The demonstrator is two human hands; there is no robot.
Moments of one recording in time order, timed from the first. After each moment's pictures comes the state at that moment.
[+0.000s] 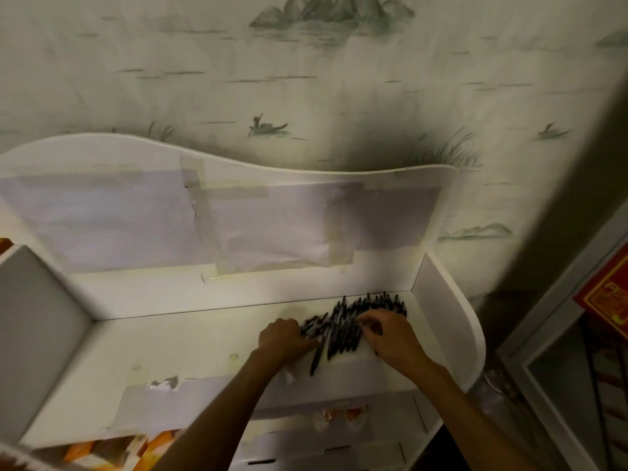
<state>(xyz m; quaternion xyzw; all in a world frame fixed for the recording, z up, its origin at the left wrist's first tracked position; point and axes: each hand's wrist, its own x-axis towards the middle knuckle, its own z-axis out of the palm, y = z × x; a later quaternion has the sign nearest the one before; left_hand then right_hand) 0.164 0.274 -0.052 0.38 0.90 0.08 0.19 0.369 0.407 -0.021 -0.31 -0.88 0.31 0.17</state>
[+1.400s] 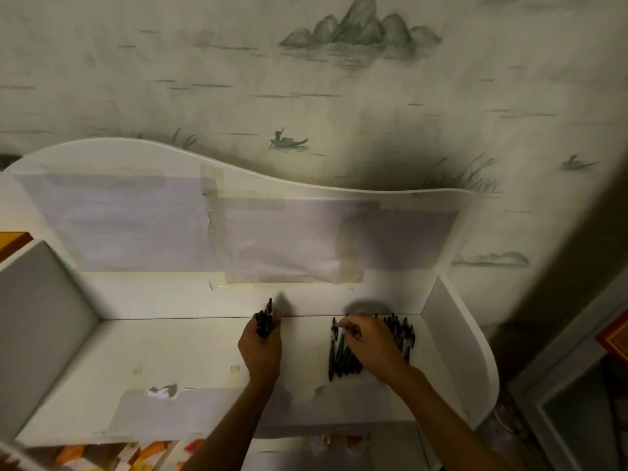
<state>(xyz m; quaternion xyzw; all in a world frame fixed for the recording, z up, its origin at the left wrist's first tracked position) 0.160 0.259 -0.063 0.05 0.74 0.67 0.02 0.317 0.403 -0.015 -0.25 -0.89 0.32 0.18</state>
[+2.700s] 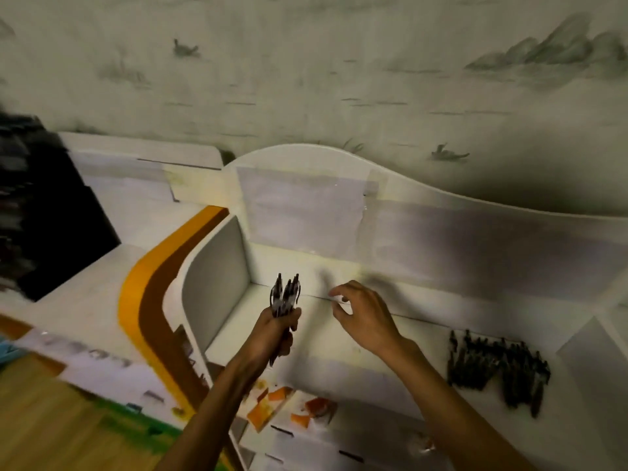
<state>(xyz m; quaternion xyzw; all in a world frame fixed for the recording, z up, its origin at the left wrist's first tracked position) 0.104 0.014 0.047 0.09 0.70 0.66 0.25 0.175 0.209 0.064 -0.05 -0.94 0.28 0.18</state>
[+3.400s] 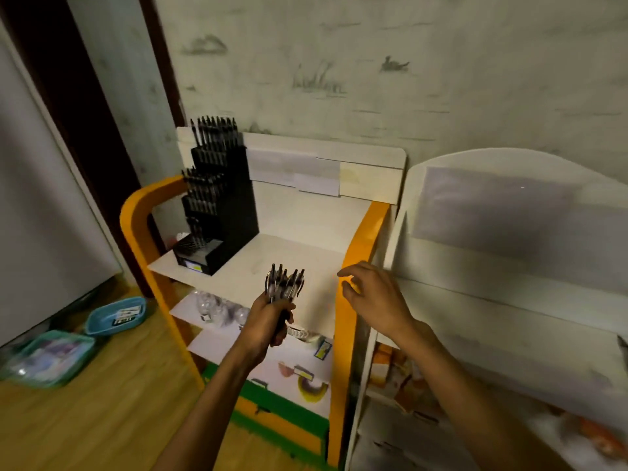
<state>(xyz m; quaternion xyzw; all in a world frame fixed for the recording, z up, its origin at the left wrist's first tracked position) 0.030 -0.384 0.085 0.07 0.71 0.69 0.16 0.076 -0.162 0.116 0.02 -0.94 0.27 0.21</state>
